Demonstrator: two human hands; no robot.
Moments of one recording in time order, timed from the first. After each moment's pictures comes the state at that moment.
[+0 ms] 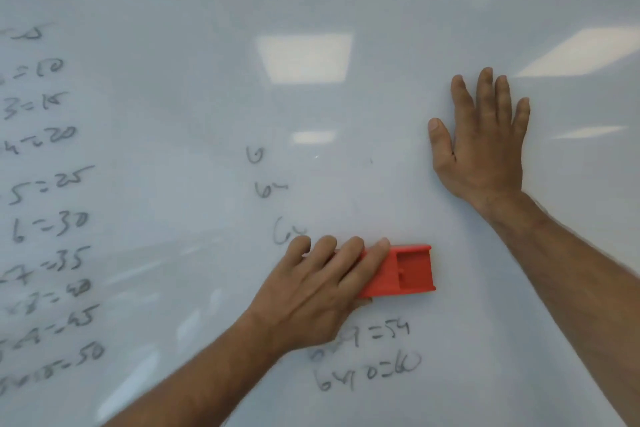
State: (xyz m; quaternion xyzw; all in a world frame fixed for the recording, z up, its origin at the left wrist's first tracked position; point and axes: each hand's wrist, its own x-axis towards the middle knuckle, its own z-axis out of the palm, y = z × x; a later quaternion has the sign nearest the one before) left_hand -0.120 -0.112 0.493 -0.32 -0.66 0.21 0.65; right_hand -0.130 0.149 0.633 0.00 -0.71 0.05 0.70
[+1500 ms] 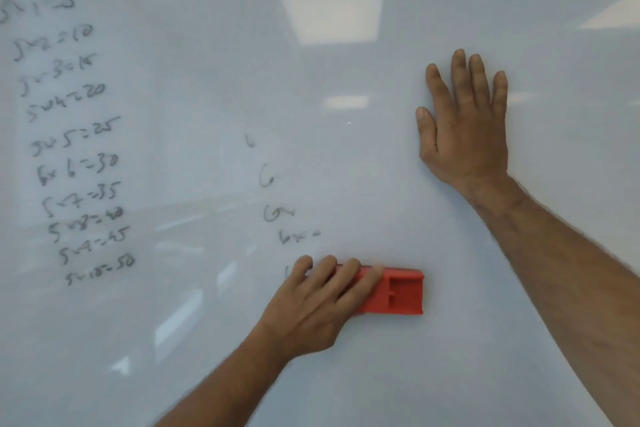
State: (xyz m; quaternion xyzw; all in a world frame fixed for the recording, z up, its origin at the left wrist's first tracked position) left_hand -0.104 -0.066 0.390 -0.29 -0.71 0.21 0.61; right_hand -0.125 0.175 0.596 0.11 -0.70 0.01 0.70
